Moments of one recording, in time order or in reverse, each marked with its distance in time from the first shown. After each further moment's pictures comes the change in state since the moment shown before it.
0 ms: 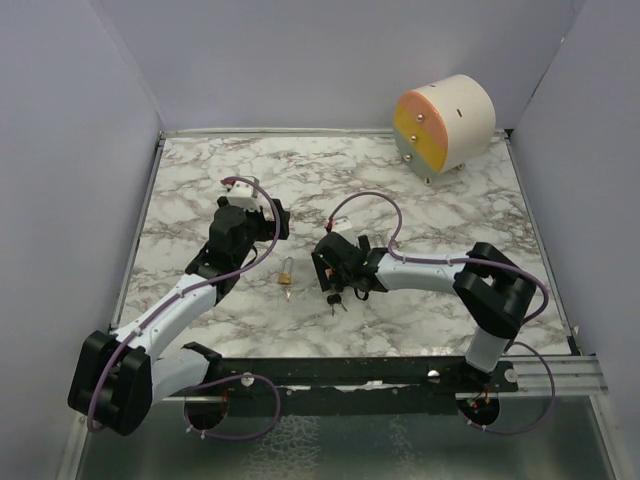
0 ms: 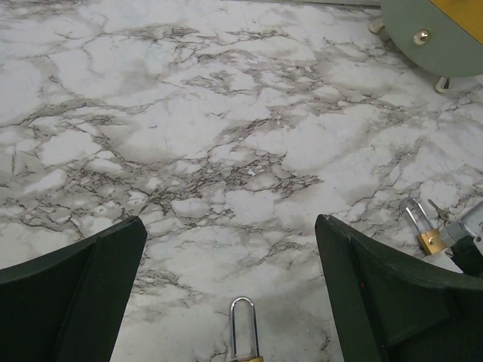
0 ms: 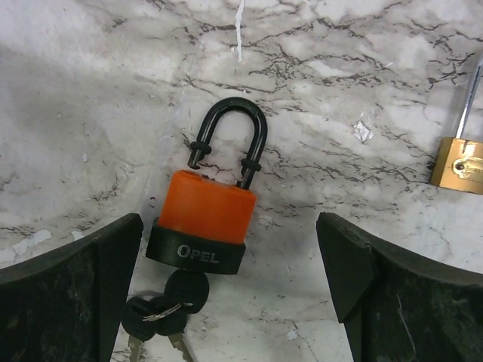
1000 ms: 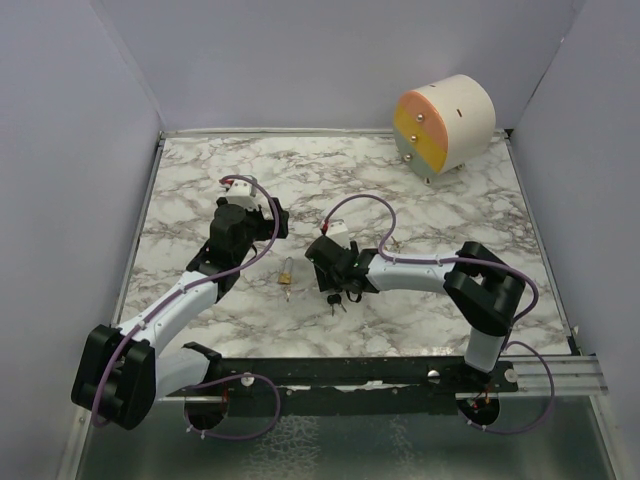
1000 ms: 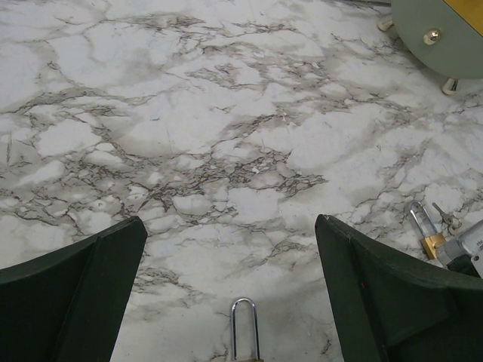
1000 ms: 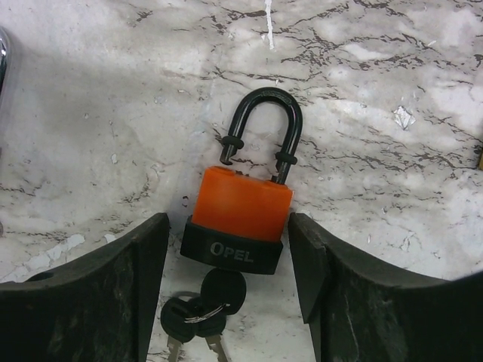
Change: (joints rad) left arm 0.026 0.045 0.000 0.013 0.014 -0.031; right arm 0.044 0.069 0.059 -0.051 0.015 0.091
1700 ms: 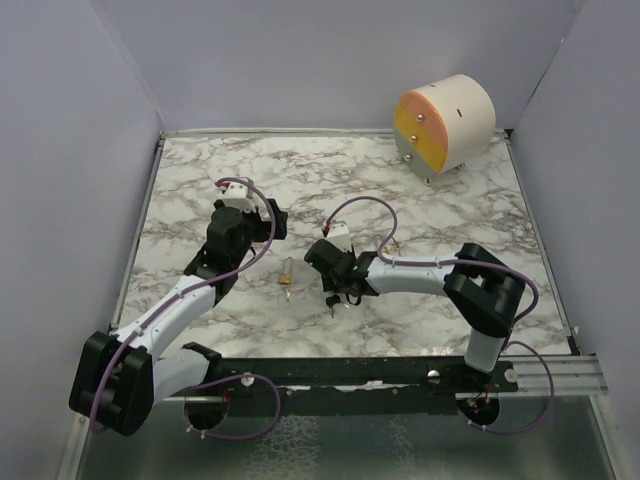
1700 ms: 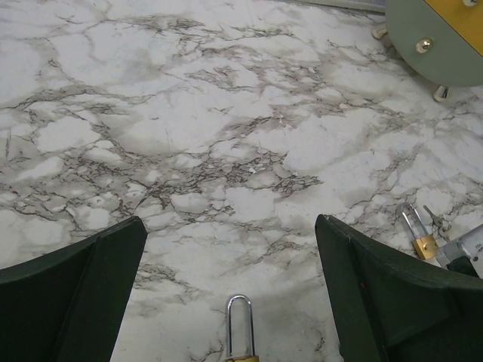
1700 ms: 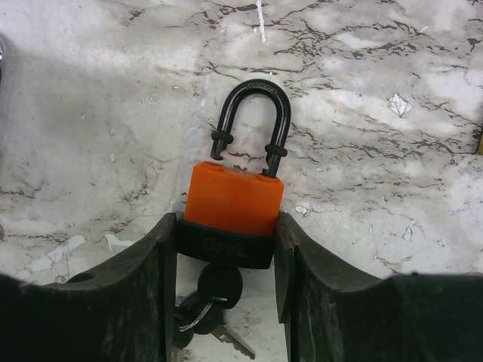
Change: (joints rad) left arm 0.005 -0.032 -0.023 0.003 0.004 -0.025; right arm 0.009 0.001 -0.007 -0.009 0.039 0.064
